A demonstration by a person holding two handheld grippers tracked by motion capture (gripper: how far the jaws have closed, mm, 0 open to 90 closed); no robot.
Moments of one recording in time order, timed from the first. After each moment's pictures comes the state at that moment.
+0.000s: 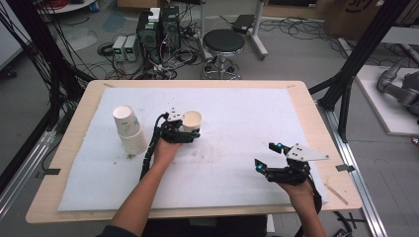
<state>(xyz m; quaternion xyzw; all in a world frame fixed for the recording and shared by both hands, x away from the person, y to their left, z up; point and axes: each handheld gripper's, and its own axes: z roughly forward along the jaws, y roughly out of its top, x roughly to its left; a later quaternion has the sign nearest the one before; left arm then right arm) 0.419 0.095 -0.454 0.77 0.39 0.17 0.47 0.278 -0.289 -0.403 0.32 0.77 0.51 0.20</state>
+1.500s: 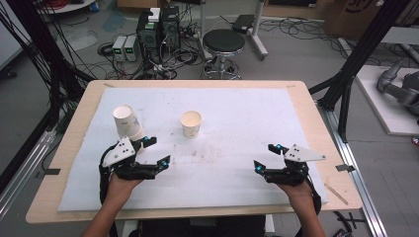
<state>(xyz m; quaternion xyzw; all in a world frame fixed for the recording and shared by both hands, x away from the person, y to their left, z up) 0.281 0.184 -0.413 0.71 0.27 0.19 0.62 0.278 -0.287 -0.407 0.32 0.78 0.49 0.21</state>
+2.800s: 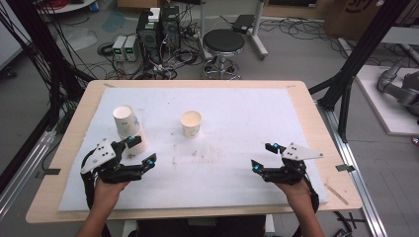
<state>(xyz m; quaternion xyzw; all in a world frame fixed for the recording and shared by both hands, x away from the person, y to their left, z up) 0.263 0.215 -0.401 0.67 0.30 0.23 0.64 0.281 -0.281 -0.405 0.32 0.78 0.50 0.20</state>
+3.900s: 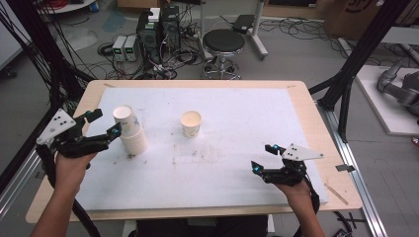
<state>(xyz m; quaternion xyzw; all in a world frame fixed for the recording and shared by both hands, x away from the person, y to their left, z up) 0.289 0.280 -0.334 0.66 0.36 0.30 0.59 0.279 -0.281 -0.405 0.32 0.78 0.50 0.19</state>
